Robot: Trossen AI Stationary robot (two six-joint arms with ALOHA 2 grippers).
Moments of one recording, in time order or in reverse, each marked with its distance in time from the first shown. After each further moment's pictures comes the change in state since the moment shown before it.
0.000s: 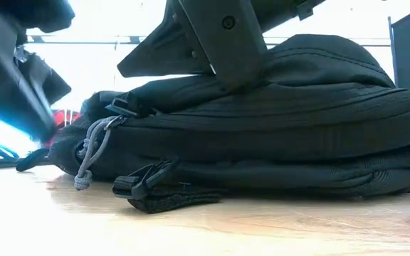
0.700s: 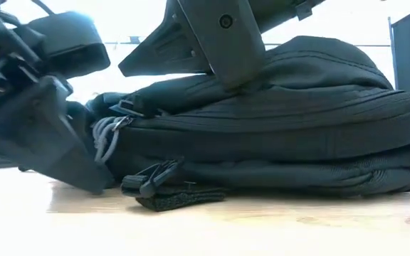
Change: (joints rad) left arm 0.086 0.140 0.007 0.116 -0.082 0.002; right arm -0.001 0.000 0.000 0.001 0.000 0.012
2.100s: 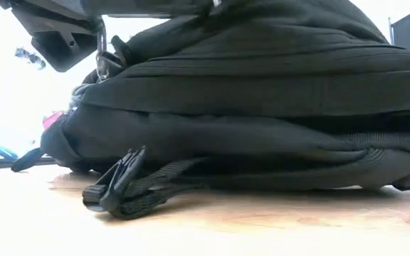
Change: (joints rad) left arm 0.004 -0.369 -0.002 -0.070 0.201 0.078; right arm 0.022 -0.005 0.027 0.070 -0.144 0.028
